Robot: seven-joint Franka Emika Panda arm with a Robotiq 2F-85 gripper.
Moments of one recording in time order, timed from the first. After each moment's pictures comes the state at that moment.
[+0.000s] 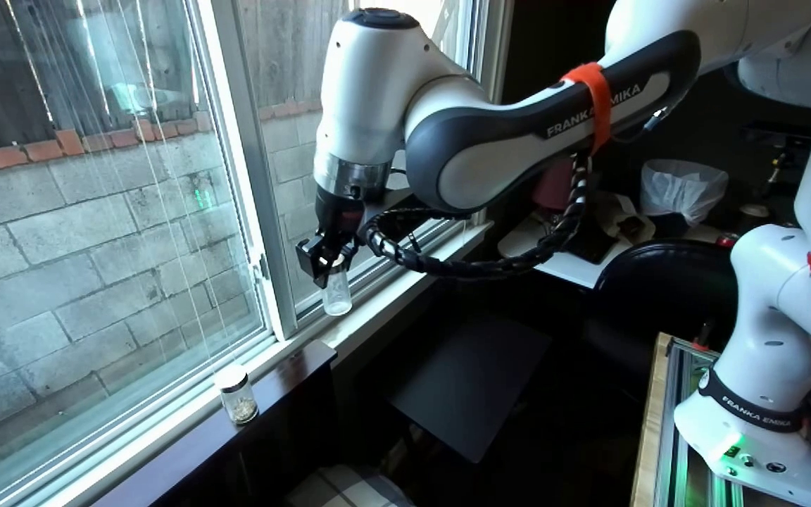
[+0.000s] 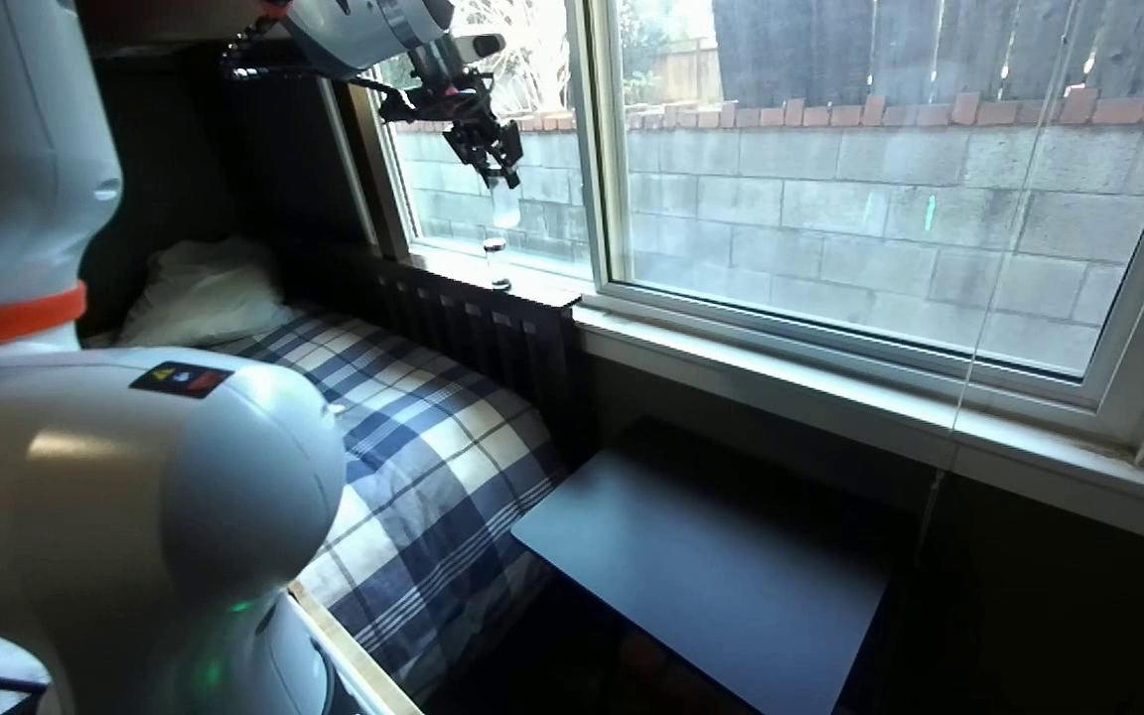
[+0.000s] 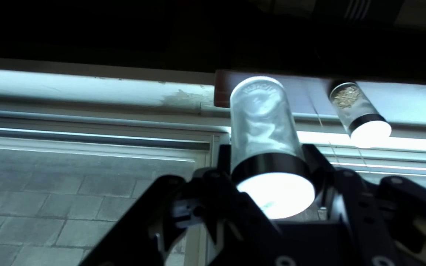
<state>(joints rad) 0.56 0.19 0.03 -1.76 -0.29 2.23 0.69</state>
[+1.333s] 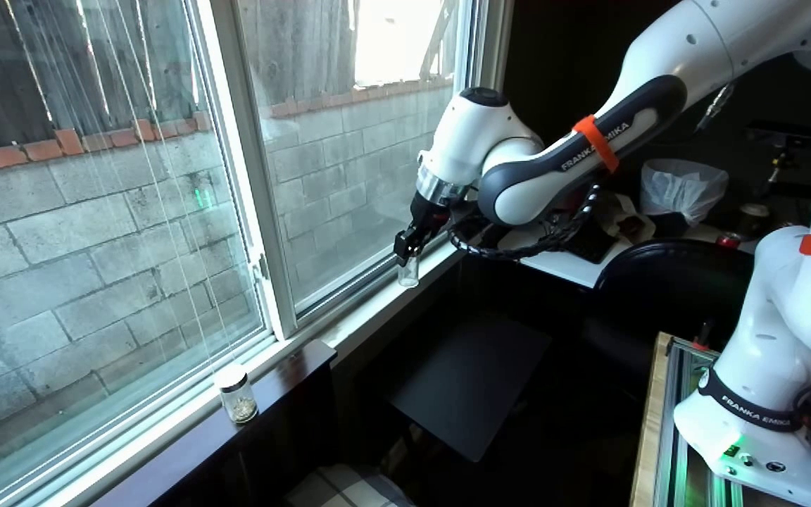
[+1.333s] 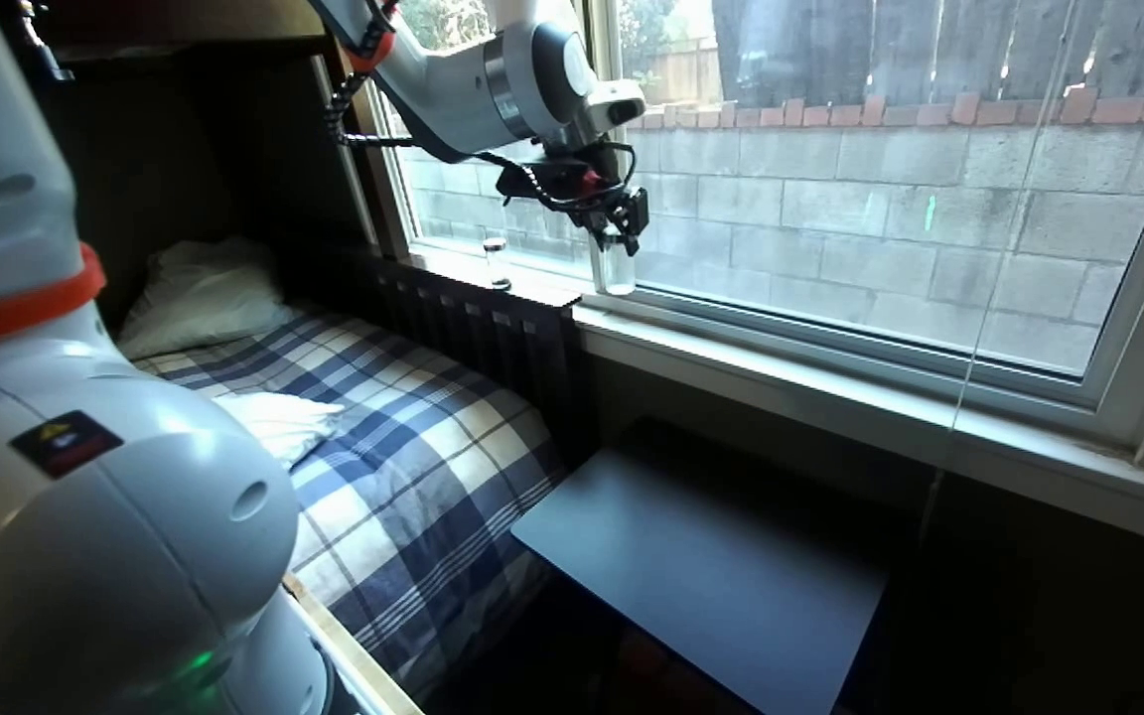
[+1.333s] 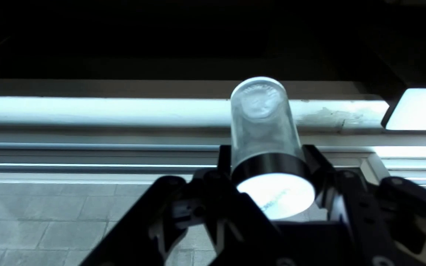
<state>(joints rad) 0.17 0.03 0.08 -2.24 -0.27 2.65 0.47</state>
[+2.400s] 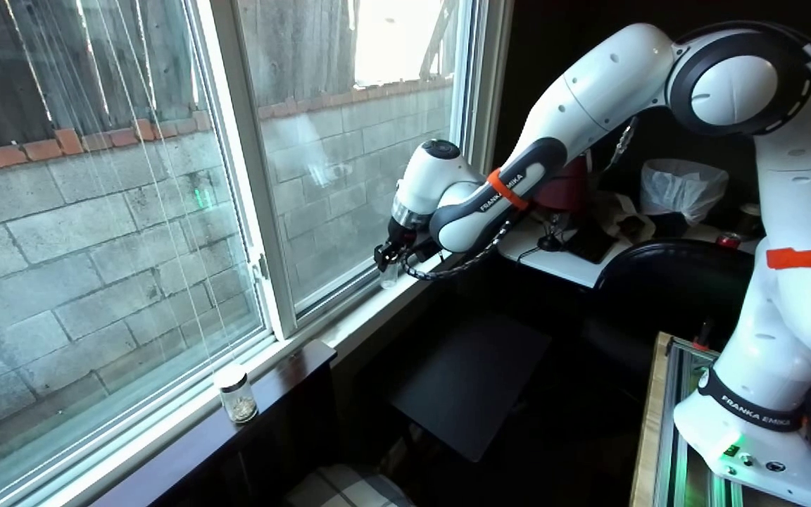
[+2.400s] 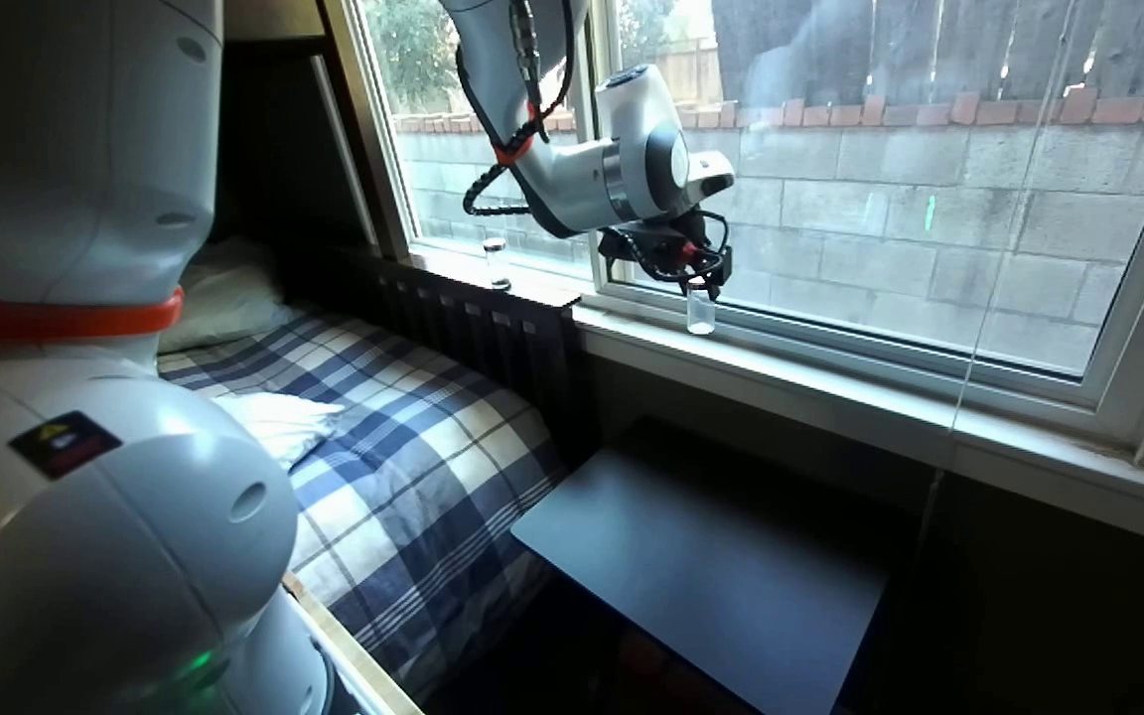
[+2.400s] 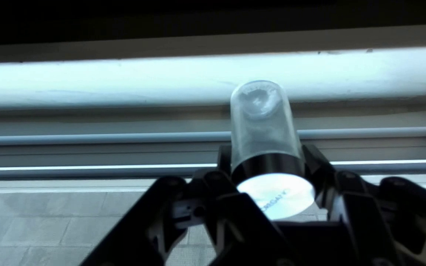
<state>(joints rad) 0.16 0.43 -0.07 -1.97 -0.29 2.83 0.43</state>
